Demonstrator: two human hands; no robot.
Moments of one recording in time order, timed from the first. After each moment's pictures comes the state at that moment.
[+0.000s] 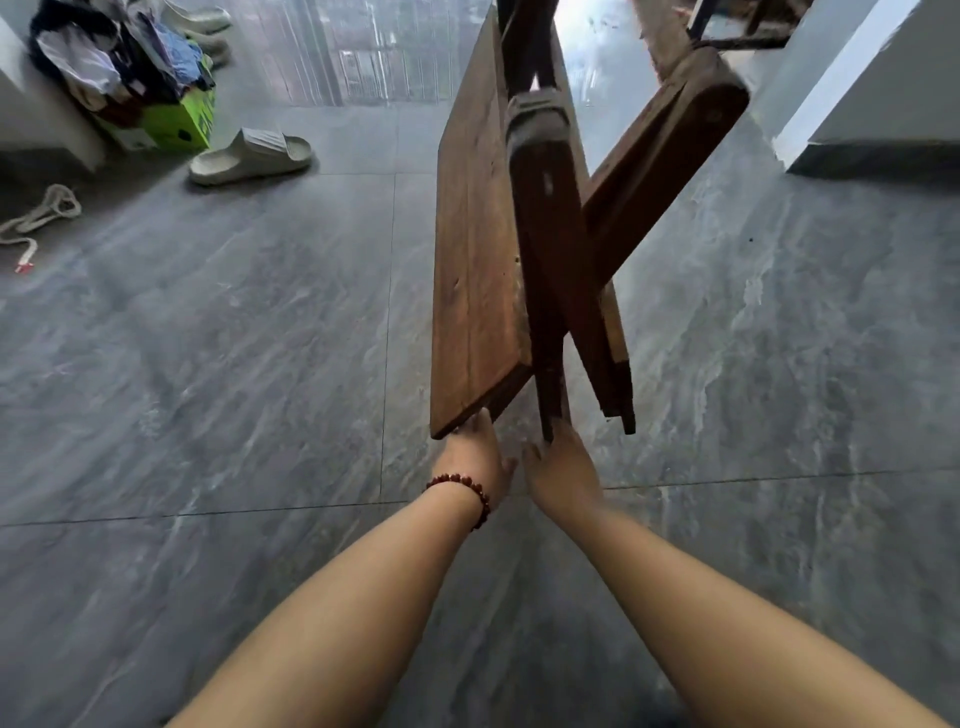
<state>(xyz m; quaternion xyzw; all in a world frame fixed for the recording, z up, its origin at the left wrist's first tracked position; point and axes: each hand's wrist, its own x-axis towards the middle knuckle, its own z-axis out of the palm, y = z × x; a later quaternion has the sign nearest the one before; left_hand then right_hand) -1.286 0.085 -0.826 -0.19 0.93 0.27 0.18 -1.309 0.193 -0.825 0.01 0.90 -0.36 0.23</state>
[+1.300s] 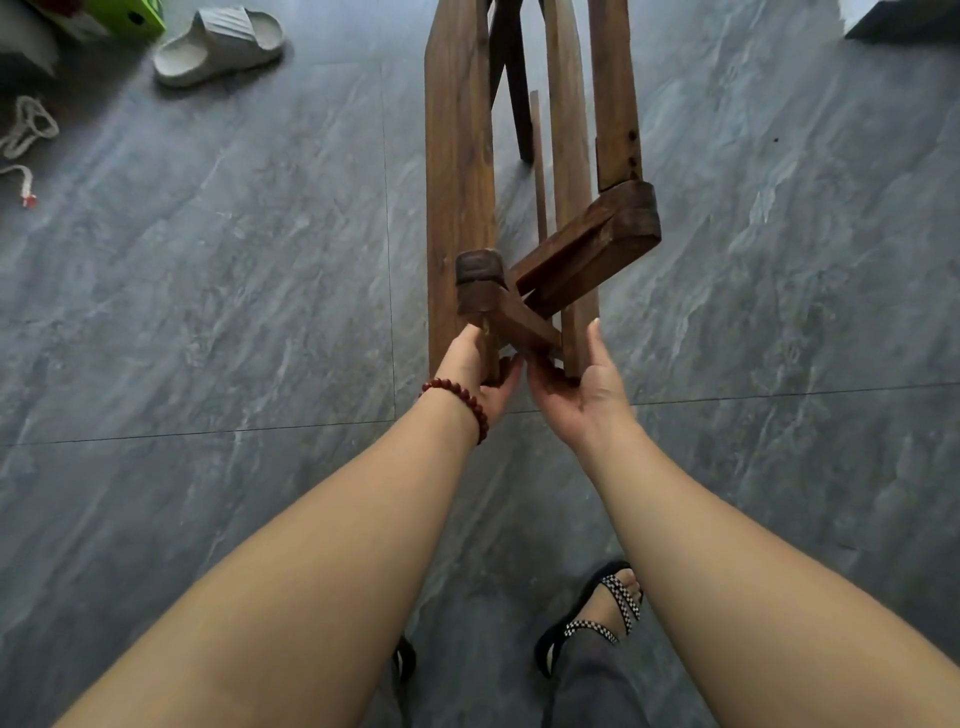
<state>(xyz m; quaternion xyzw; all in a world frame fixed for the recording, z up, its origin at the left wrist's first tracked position) -1.353 0.087 -0.649 -0.57 0.16 0.80 0.08 -1.377 0.192 -0.674 0.48 0.26 -0.79 0.26</state>
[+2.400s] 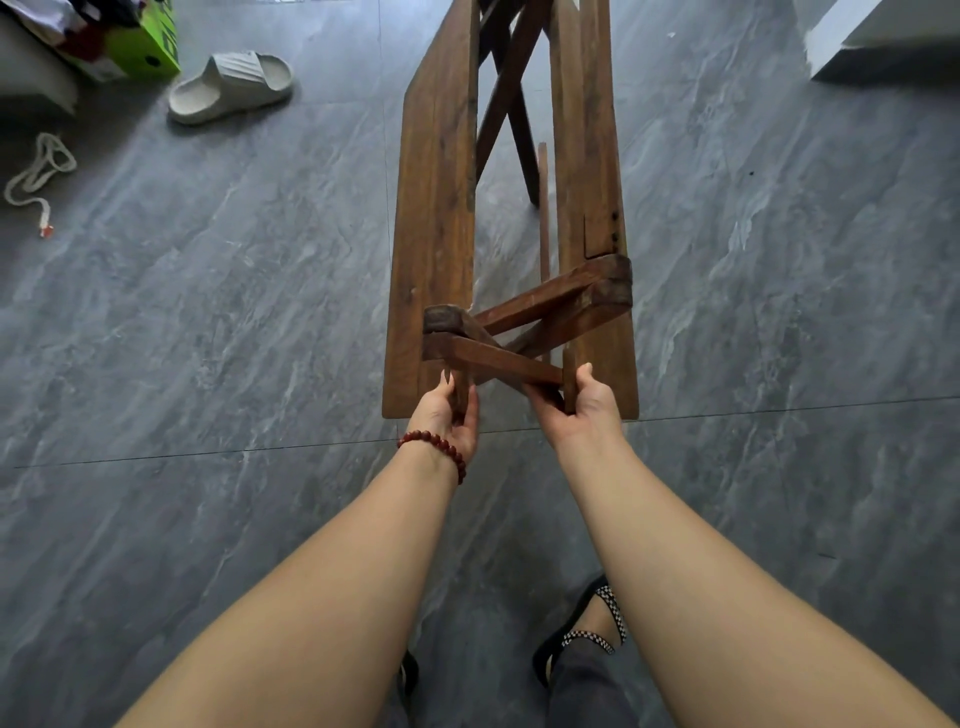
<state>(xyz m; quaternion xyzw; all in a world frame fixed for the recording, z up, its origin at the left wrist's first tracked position) -1.334 0.069 -0.625 -0.64 0.09 0.77 -0.01 -1.382 0.181 -0.631 0.54 0.25 -0.77 0.22</state>
